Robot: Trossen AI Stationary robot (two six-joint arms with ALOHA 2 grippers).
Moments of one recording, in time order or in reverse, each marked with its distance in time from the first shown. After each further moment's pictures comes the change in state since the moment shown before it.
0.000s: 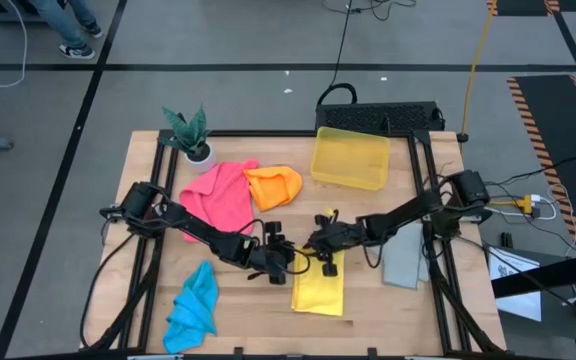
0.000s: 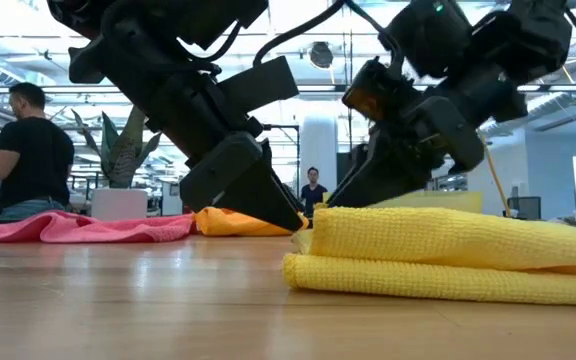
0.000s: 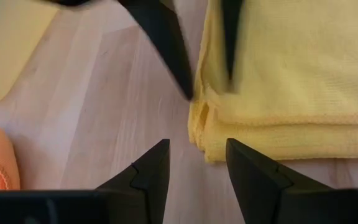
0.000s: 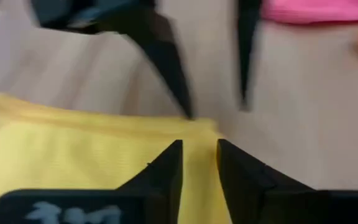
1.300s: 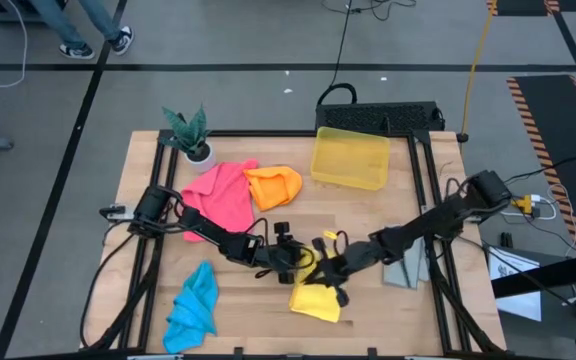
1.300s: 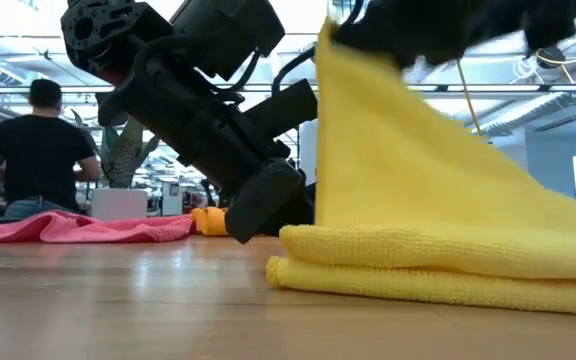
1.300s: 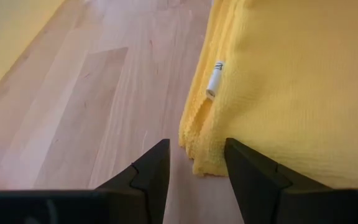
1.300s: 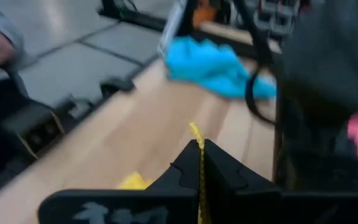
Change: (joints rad) left arm 0.033 0.118 0.002 0.231 0.052 0.044; right arm 0.227 -0.151 0.087 0.054 0.028 -0.174
